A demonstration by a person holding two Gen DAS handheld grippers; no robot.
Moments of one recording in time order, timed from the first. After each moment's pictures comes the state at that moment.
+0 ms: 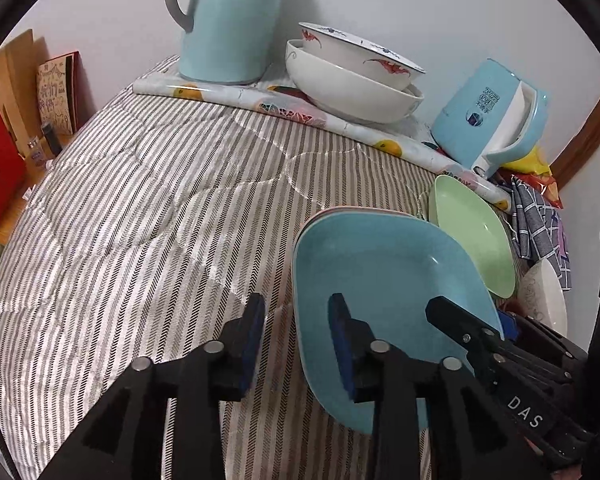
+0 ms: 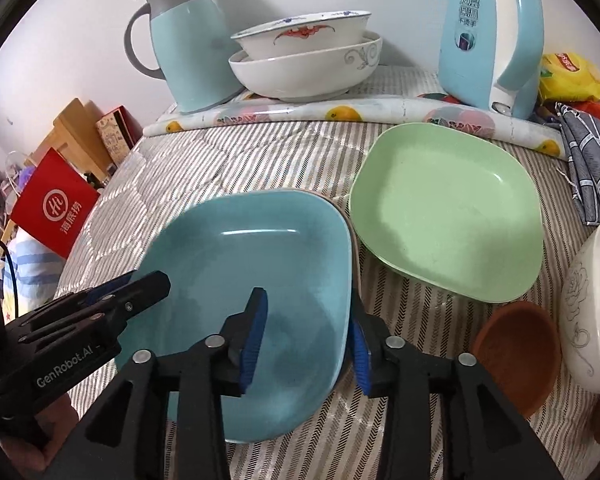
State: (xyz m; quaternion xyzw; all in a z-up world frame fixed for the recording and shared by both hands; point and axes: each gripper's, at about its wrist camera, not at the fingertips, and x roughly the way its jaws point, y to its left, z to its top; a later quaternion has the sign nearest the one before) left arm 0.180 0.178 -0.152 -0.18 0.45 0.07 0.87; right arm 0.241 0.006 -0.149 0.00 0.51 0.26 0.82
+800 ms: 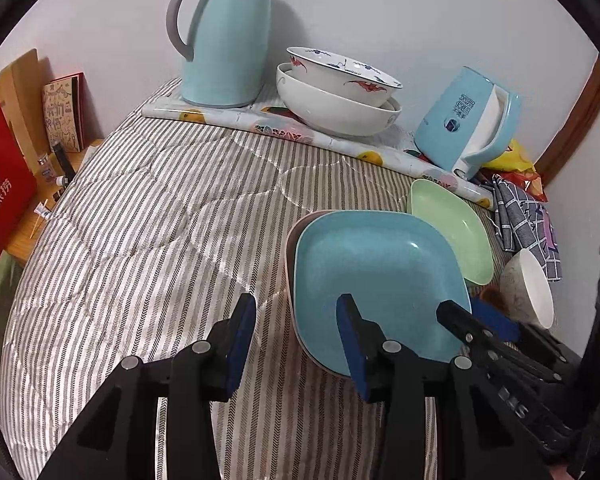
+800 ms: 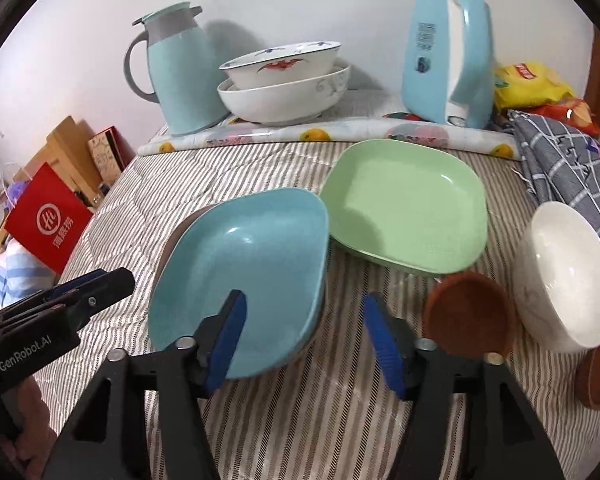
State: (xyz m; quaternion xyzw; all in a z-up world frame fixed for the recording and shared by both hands) left arm 0.151 0.169 -0.124 -0.16 0.44 0.07 0.88; right arm 0.213 -0.020 -0.134 0.00 0.48 0.23 0.85
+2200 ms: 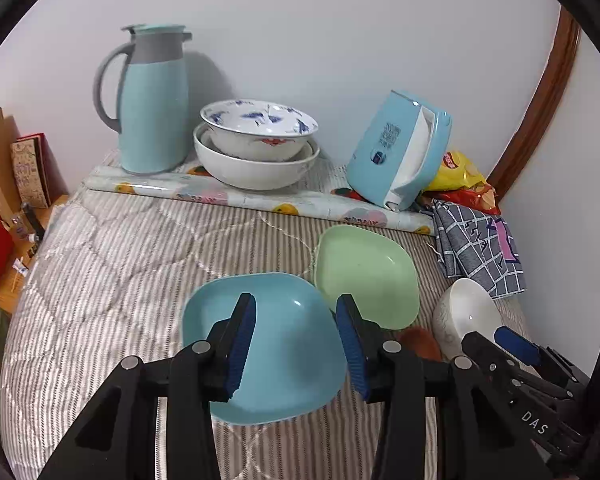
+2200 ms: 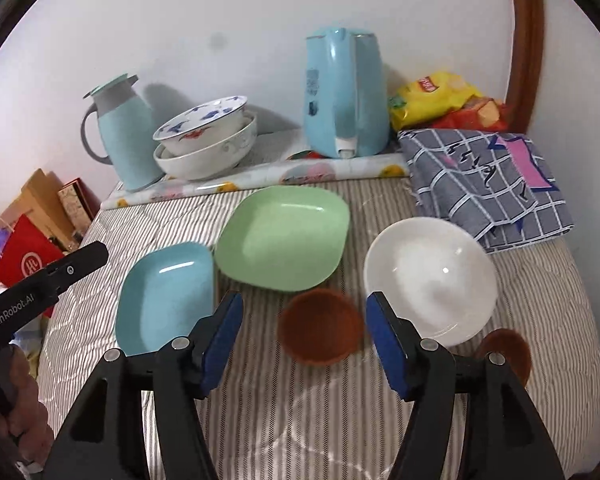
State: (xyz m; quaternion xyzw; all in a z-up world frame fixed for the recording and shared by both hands) left arm 0.191 0.102 -0.059 -0.14 0.40 0.02 0.90; right arm 0.221 -0.123 -0.077 0.03 0.45 0.14 0.88
